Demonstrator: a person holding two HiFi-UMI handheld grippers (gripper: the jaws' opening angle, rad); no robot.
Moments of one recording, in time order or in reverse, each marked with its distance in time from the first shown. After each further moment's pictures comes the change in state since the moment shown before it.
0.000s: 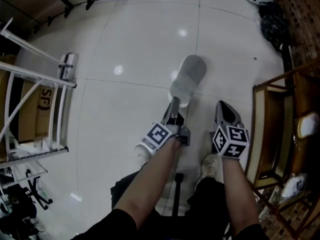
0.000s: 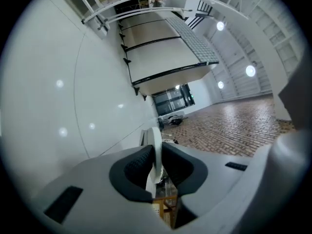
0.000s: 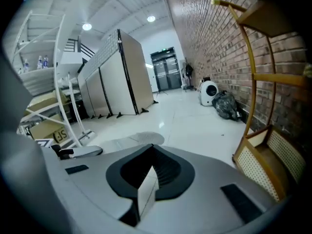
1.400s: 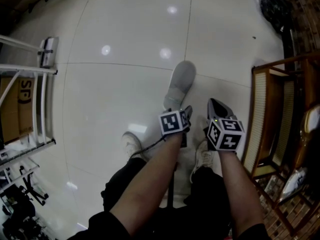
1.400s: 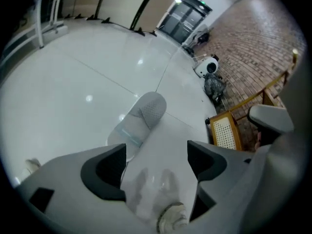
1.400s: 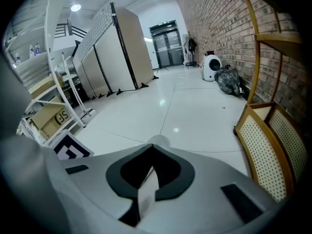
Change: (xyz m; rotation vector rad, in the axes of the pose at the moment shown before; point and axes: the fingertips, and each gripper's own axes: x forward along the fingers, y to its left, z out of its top) left arm -0.038 0.150 -0.153 0.461 0.768 0.607; right arm 0.023 -0.012 -0.108 0.002 0.292 0.018
